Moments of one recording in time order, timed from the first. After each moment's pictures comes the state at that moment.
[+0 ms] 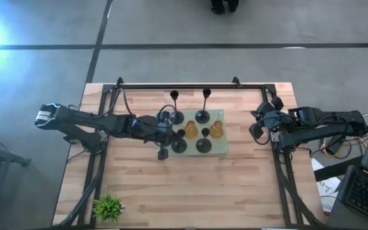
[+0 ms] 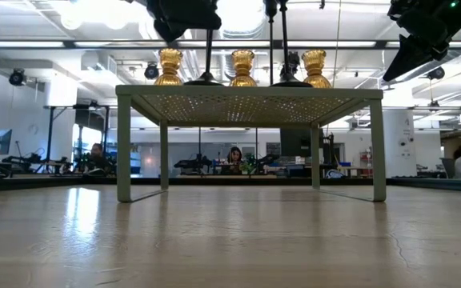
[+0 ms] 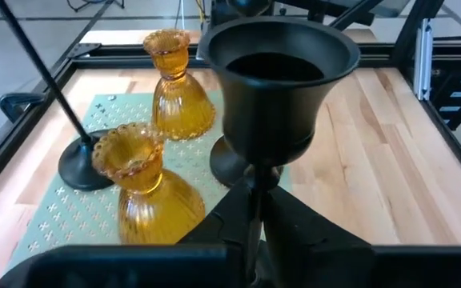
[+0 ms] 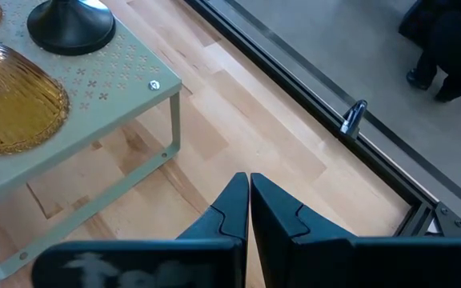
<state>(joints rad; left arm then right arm) -0.10 1.30 1.04 -0.19 -0.12 -0.05 0.05 0.70 0.80 -1.01 0.65 0.49</state>
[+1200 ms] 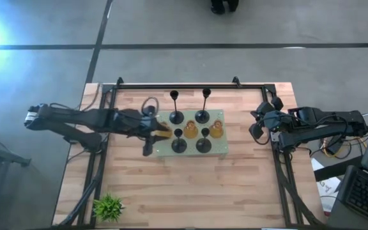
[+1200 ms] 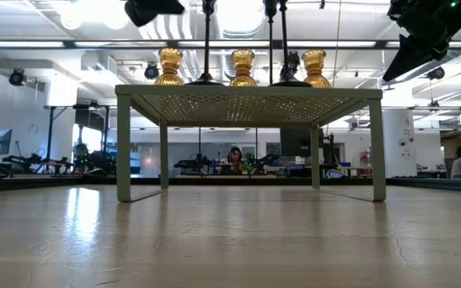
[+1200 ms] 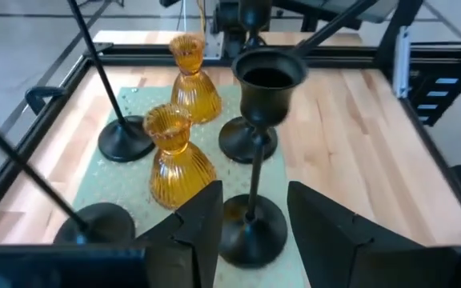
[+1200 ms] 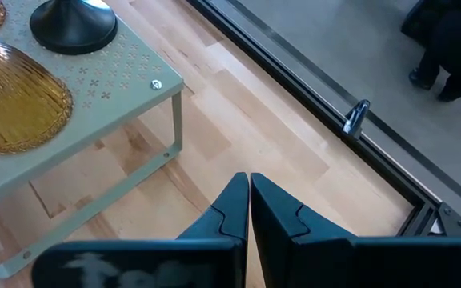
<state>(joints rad) -0.09 1.08 1.04 -0.40 -0.10 -0.06 0.05 0.70 0.80 -1.01 0.65 0.49</state>
